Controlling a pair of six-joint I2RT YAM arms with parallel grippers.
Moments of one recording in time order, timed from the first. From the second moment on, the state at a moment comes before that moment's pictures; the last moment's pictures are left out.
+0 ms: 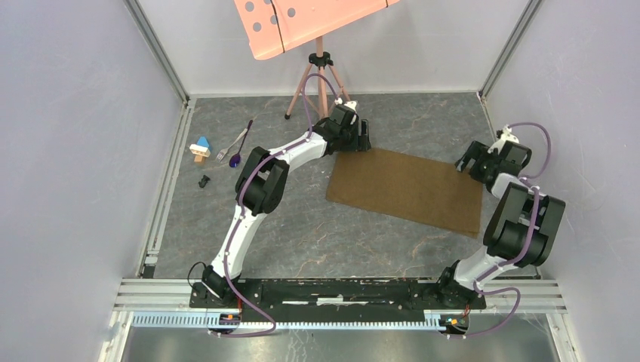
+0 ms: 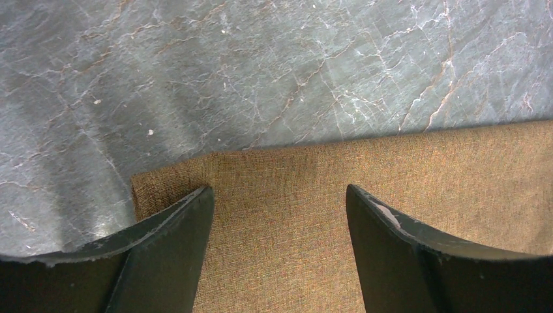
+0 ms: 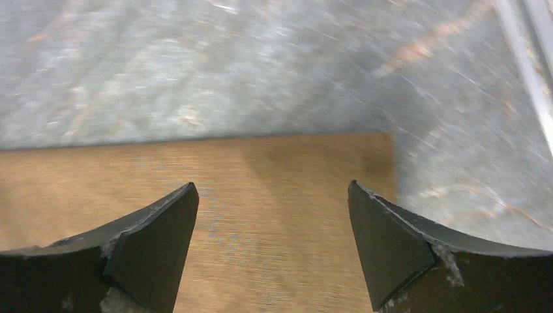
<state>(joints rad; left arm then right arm) -0.63 2.42 1.95 -0.23 0.07 -0.49 -0.48 1.64 0.82 0.09 -0.28 0.12</state>
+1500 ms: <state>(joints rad) -0.66 2.31 1.99 -0.40 0.30 -0.60 -0.27 1.28 0.77 -0.37 -0.01 0.16</state>
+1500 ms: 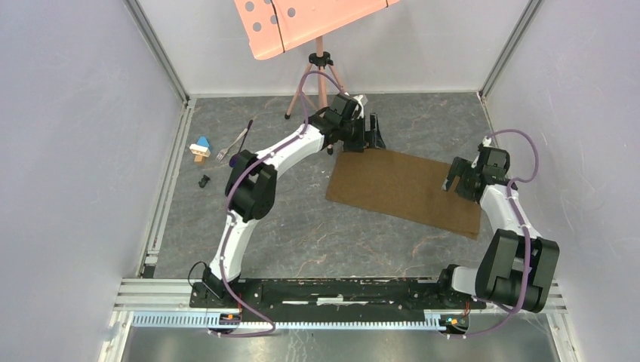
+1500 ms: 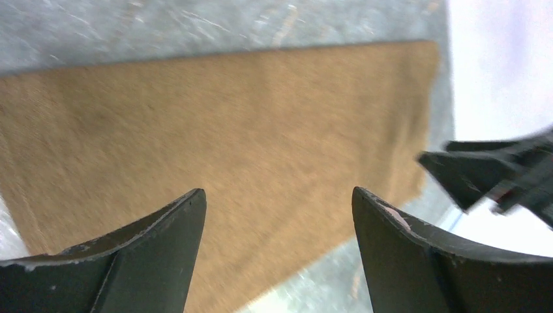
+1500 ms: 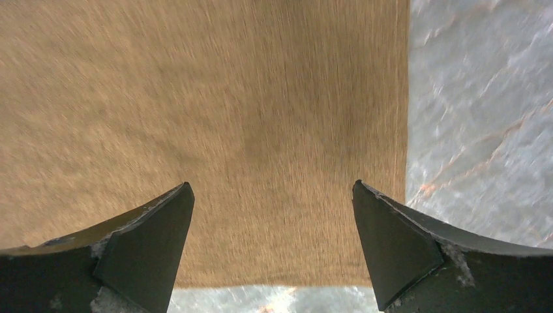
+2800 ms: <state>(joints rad) -0.89 1.61 1.44 -0.70 0.40 -0.44 -0.41 1.54 0.90 -0.55 0.11 0.02</state>
